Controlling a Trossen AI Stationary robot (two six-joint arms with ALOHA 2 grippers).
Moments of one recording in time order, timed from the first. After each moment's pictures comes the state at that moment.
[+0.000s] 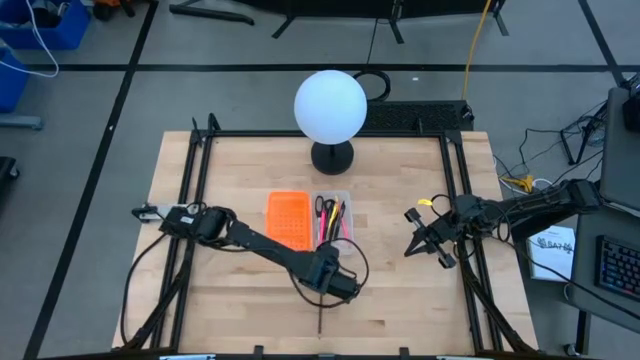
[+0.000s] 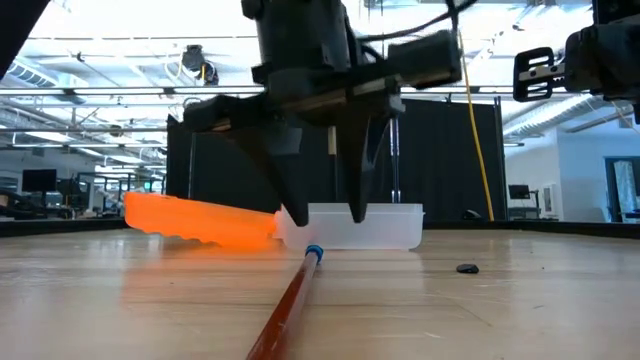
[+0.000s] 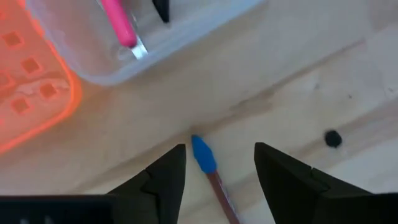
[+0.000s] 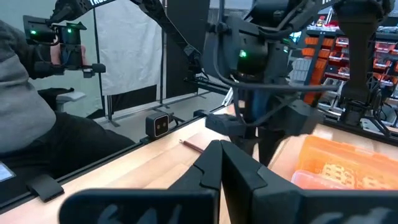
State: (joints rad) left arm -0.37 2.33 1.98 -1.10 -0.18 -1.47; right arm 0.11 0.53 0.02 0.51 -0.50 -0.12
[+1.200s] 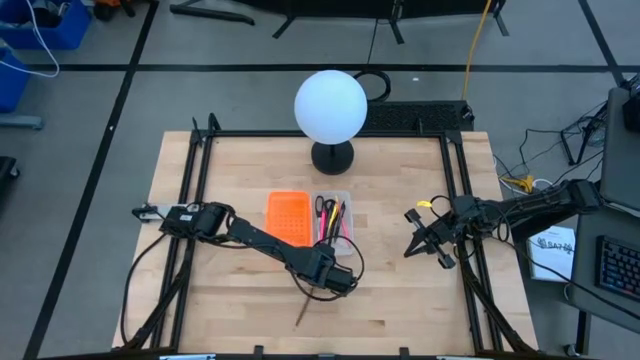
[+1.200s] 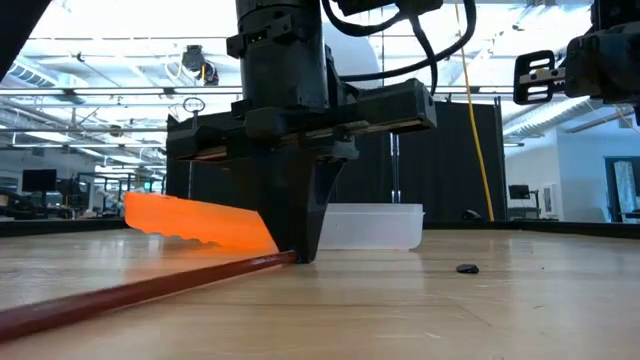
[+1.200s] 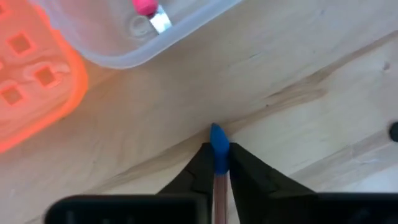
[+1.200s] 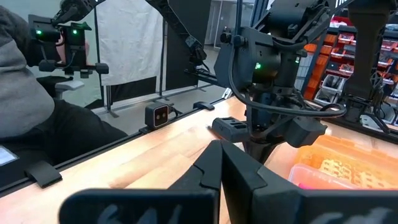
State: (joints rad) left arm -0.34 2.33 1.83 -0.96 -0.10 -1.43; right arm 0.11 0.53 0.02 0.47 -0.50 -0.17
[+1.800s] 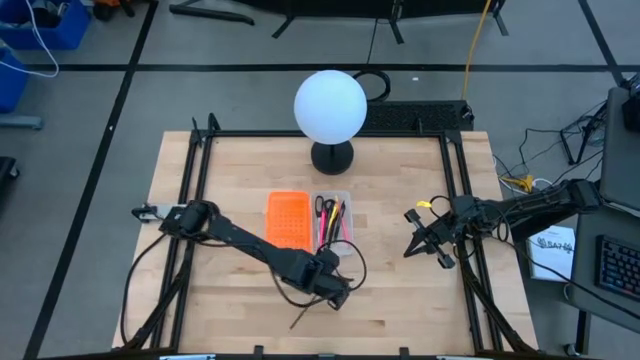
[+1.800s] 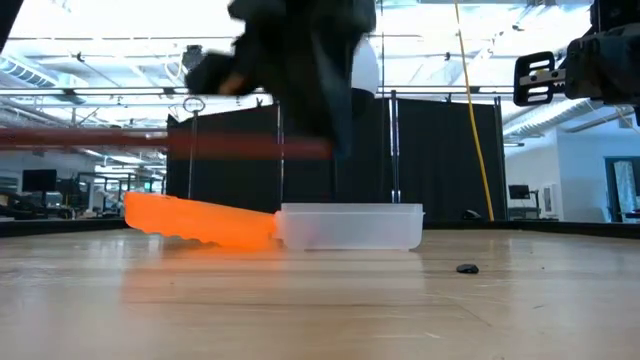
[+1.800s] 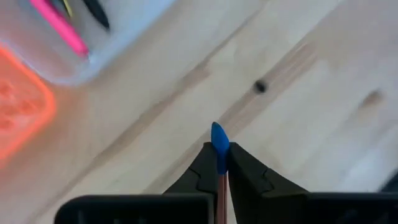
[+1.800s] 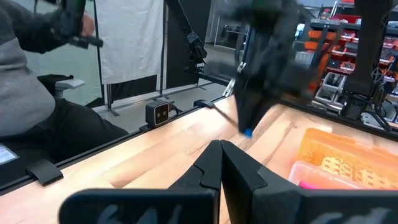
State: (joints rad) left arm -0.40 2.16 1.83 -0.91 -0.16 -1.25; right arm 0.11 0.53 0.02 0.46 -0.50 -0.17
